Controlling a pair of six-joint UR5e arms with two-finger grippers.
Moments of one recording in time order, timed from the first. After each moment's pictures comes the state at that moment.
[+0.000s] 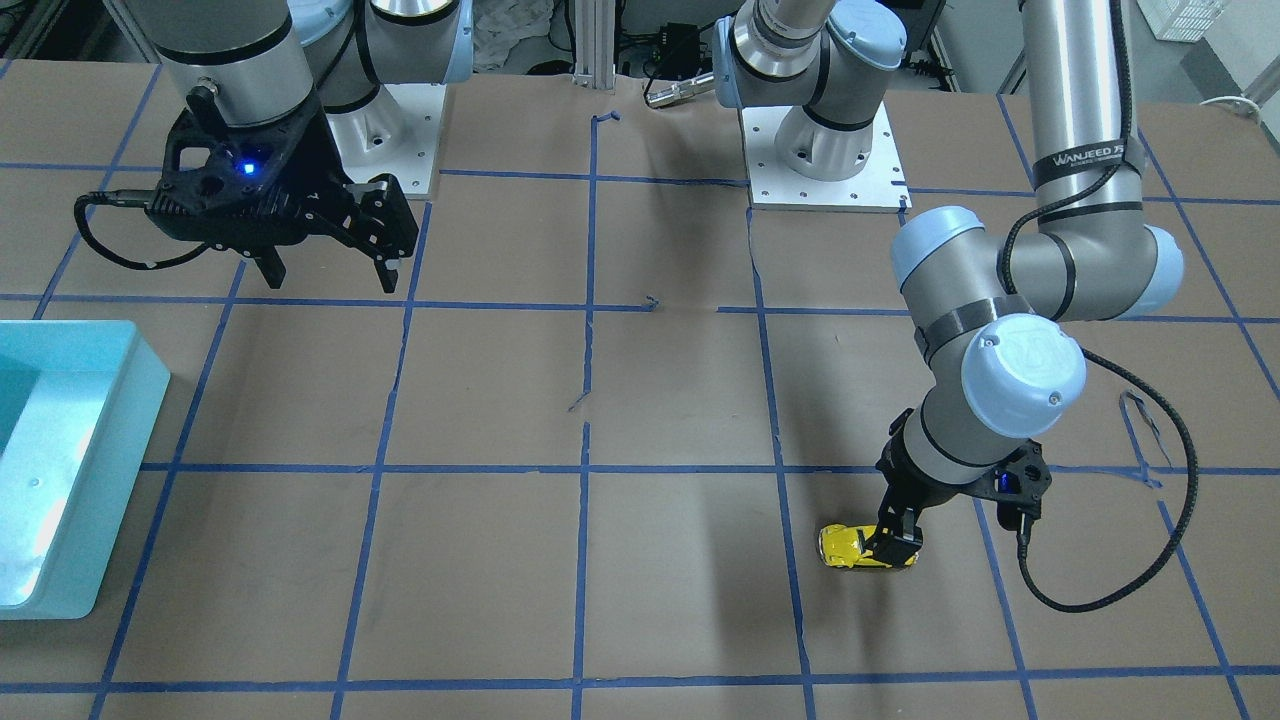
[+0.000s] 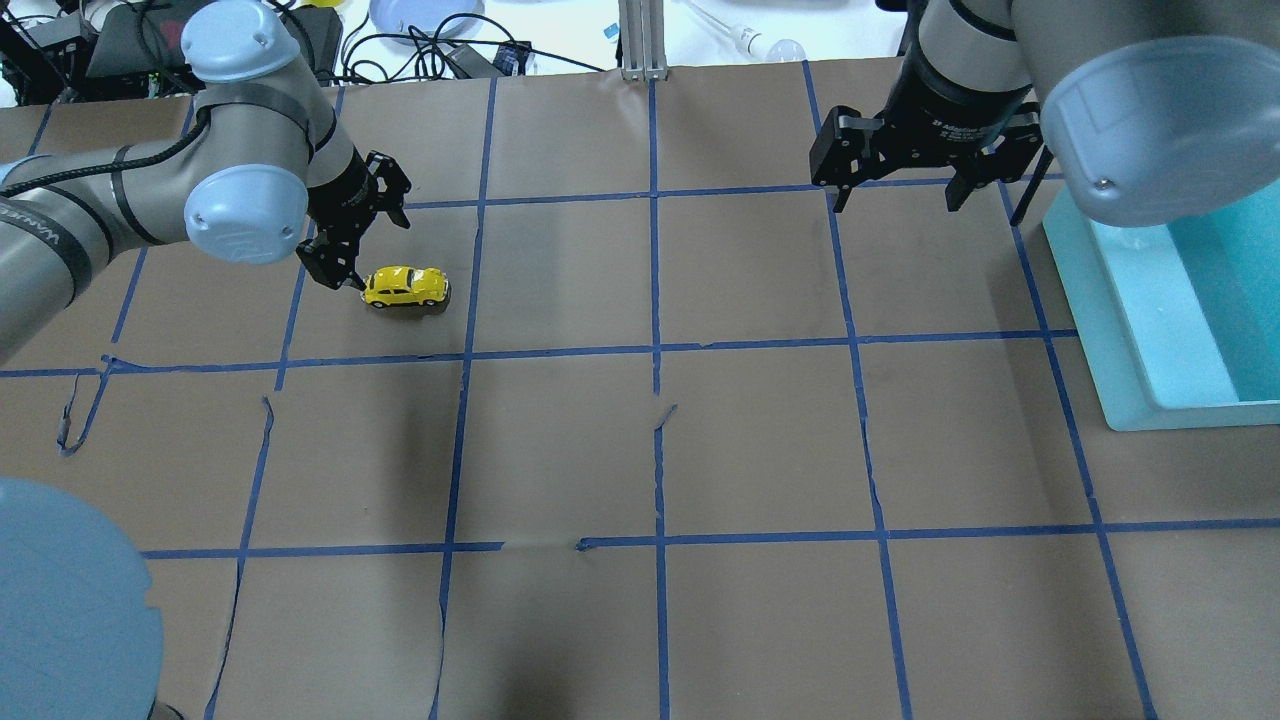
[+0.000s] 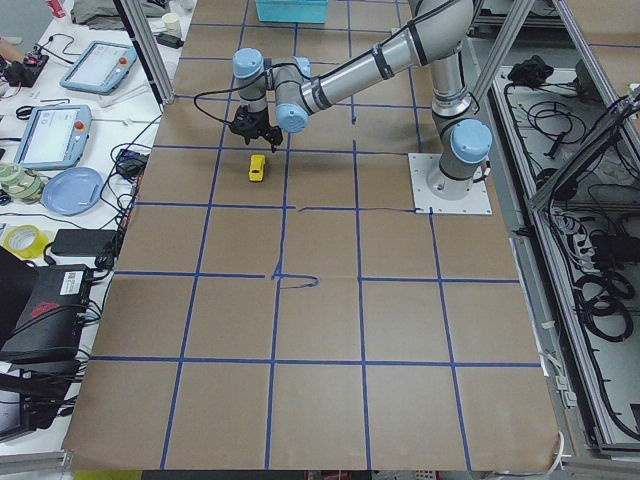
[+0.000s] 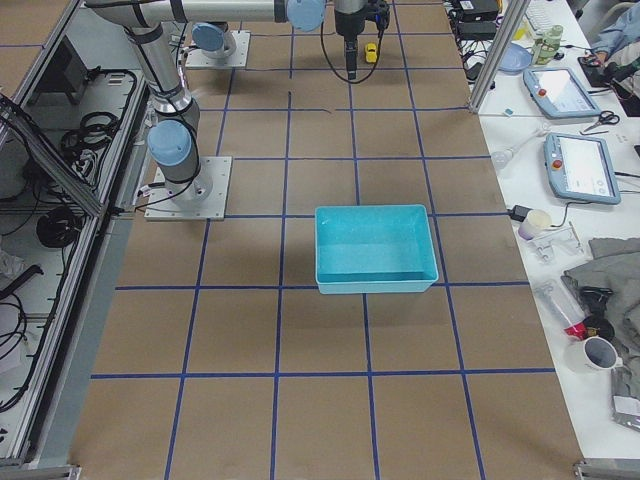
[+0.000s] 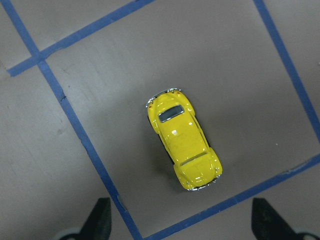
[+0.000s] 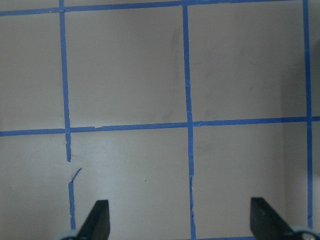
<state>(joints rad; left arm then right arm) -1.46 -2.03 -1.65 -1.03 1.60 -1.20 1.64 -1.56 1.59 -1.73 -1.57 0.11</state>
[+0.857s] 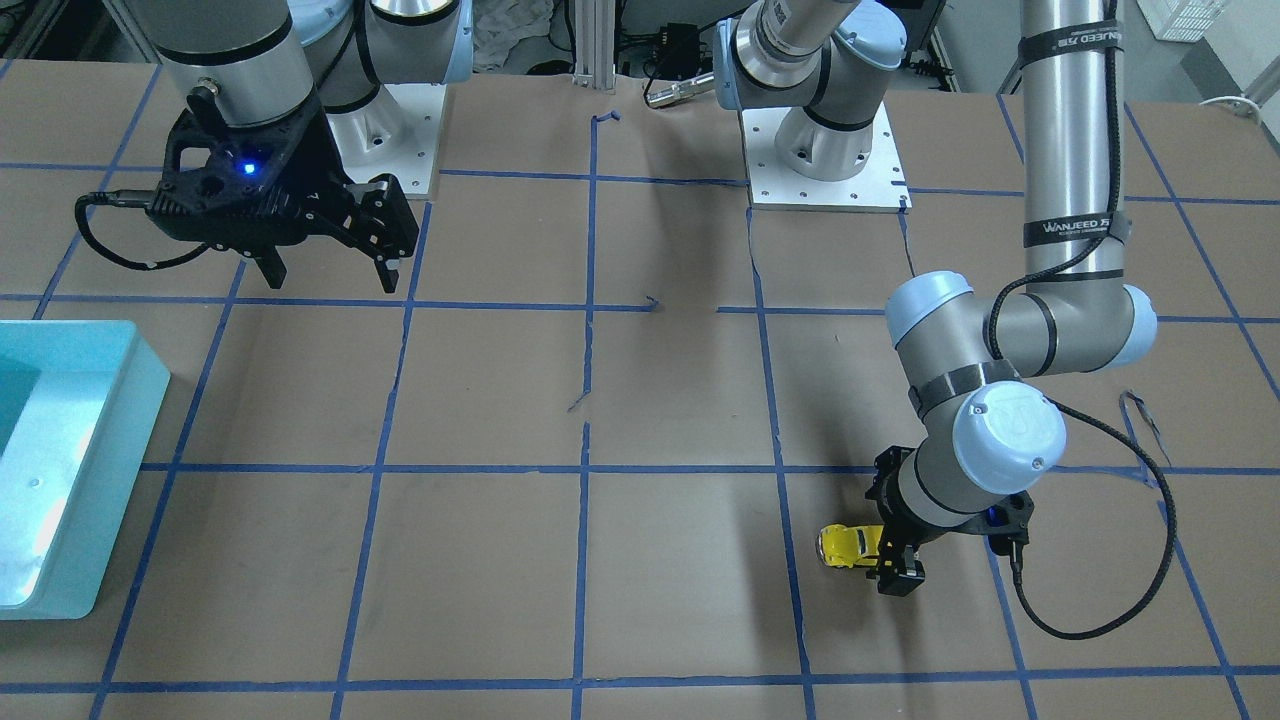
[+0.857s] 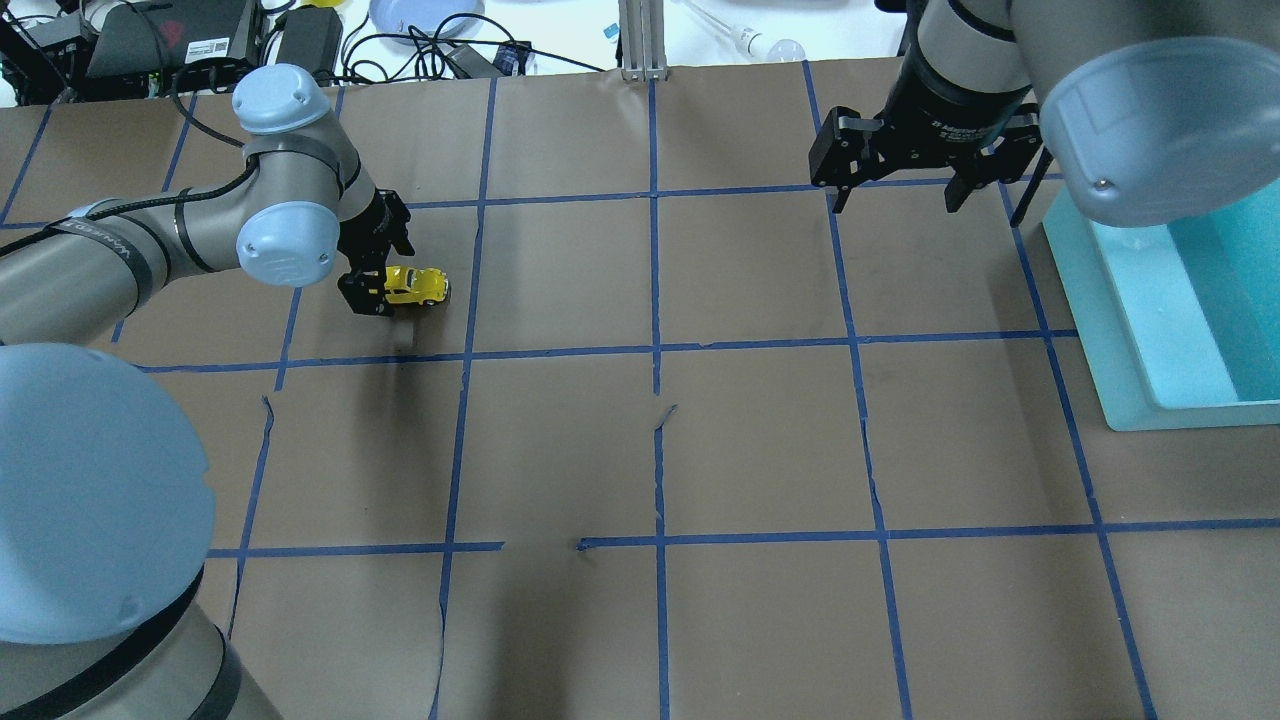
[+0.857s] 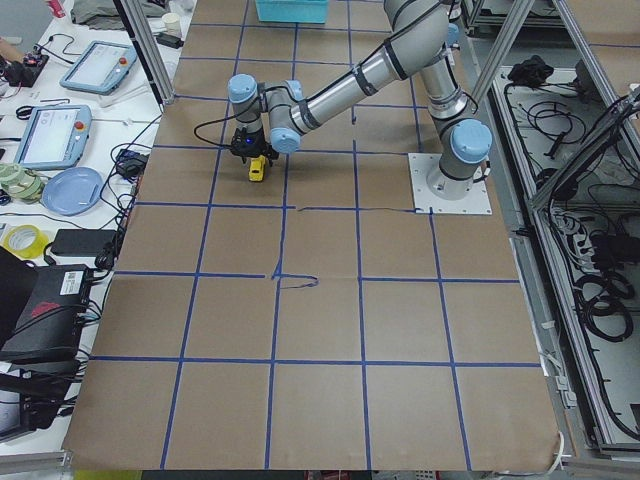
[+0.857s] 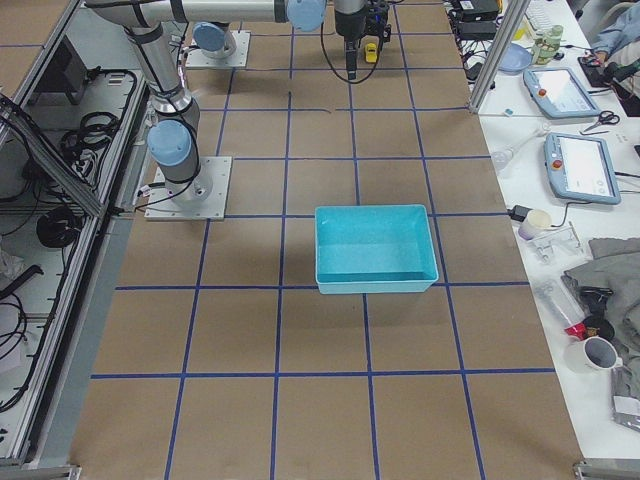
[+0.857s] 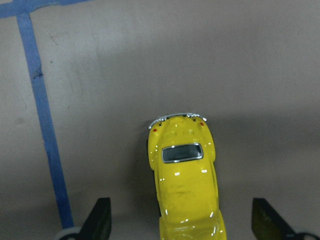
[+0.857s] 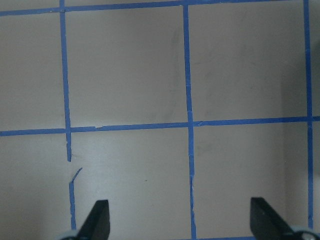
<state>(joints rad) -1.44 -2.13 -1.65 -0.95 1.59 -1.30 1.64 -1.56 1.59 -1.73 -1.57 0.11</state>
